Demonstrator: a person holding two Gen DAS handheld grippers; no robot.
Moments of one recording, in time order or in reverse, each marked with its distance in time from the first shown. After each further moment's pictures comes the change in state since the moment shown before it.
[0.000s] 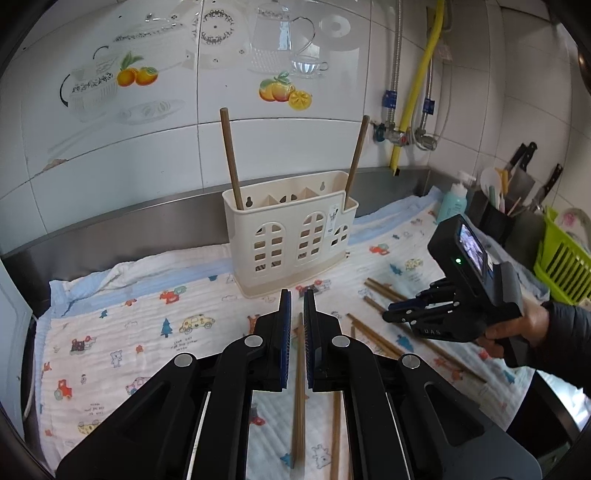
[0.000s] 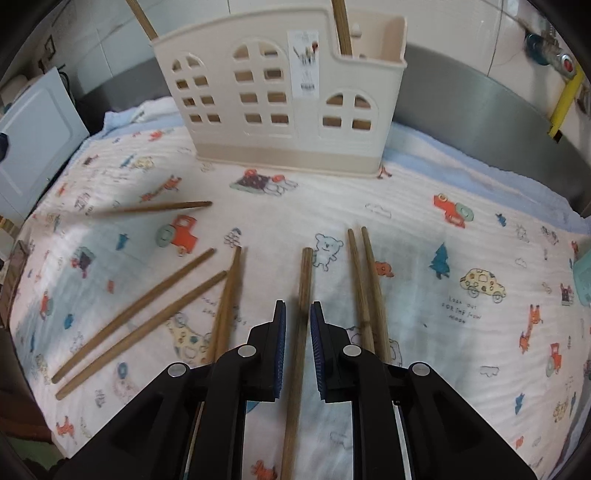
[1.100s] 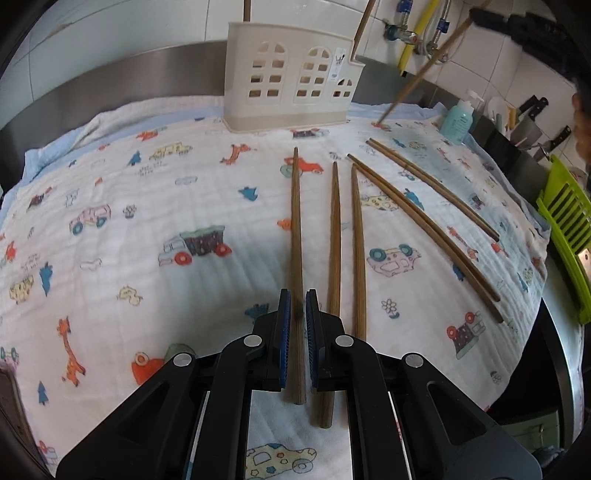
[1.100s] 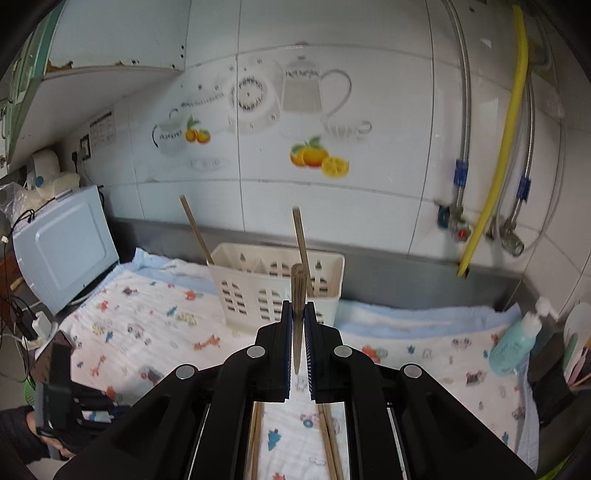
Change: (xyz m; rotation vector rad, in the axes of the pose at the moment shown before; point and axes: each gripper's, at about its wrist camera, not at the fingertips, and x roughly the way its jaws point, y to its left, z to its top) left arm 0.031 0.003 -0.130 -0.106 0.302 -0.062; right arm -0.205 0.017 0.023 0.009 -0.540 -0.083
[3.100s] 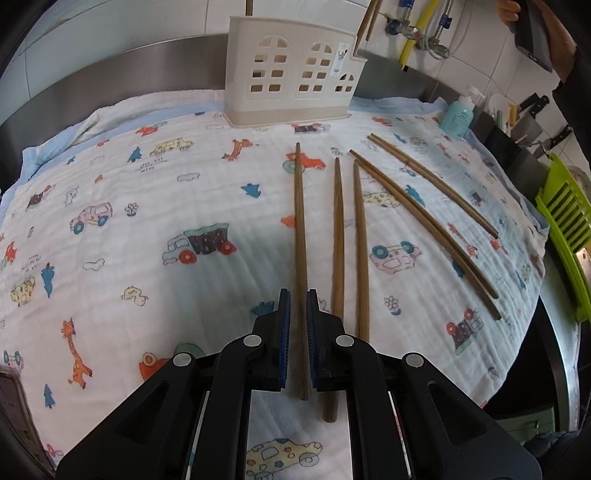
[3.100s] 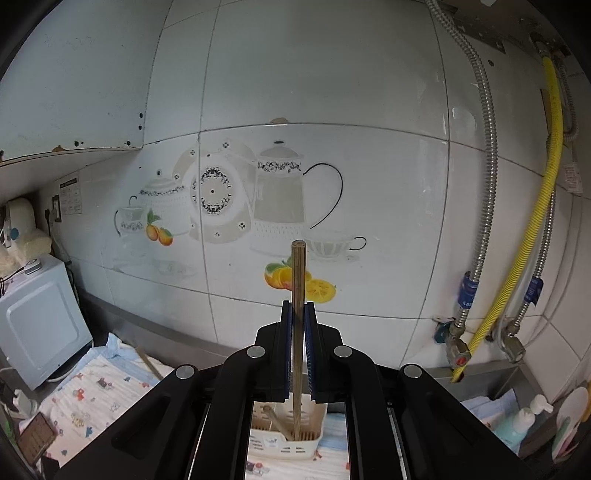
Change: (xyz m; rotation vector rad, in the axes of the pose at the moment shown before) left arm -0.001 0.004 0.004 -0.001 0.035 -0.005; right arm 0.051 -0.017 0.125 0.015 -0.209 -0.070
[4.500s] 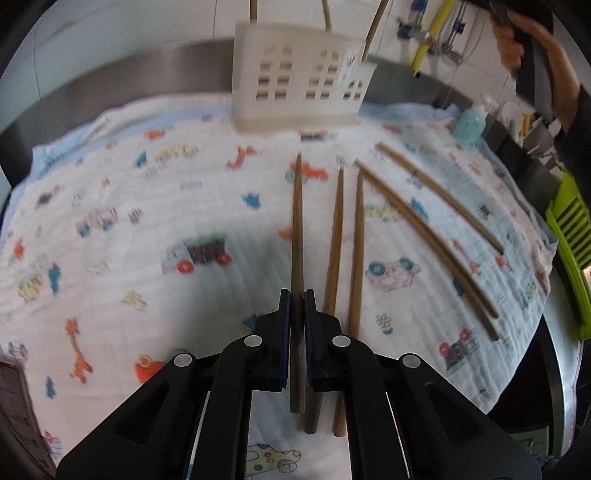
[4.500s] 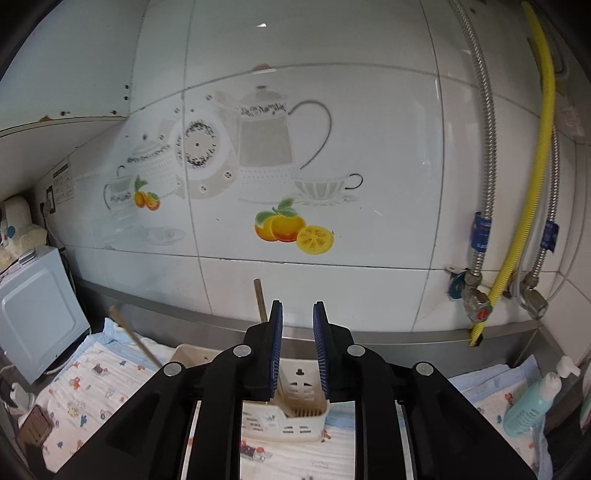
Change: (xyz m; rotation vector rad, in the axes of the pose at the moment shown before) left arm -0.009 -0.010 0.013 -0.029 -0.033 0.047; right arm 0.019 -0.011 -0.052 0.049 0.055 0.018
